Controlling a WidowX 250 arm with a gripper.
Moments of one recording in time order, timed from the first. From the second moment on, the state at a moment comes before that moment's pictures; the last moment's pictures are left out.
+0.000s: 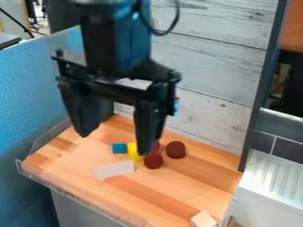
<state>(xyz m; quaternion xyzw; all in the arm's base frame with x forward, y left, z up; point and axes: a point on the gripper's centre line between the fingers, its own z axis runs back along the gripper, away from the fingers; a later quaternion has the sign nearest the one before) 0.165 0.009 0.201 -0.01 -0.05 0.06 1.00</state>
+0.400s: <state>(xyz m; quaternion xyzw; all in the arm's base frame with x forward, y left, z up) 0.221 0.039 0.153 0.00 -0.06 0.12 0.99</state>
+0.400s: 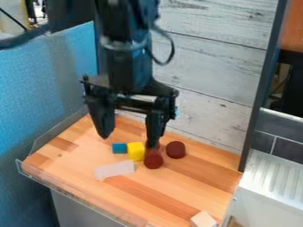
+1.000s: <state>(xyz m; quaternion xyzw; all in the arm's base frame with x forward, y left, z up) 0.301 0.066 0.081 0.03 -0.03 0.23 0.97</state>
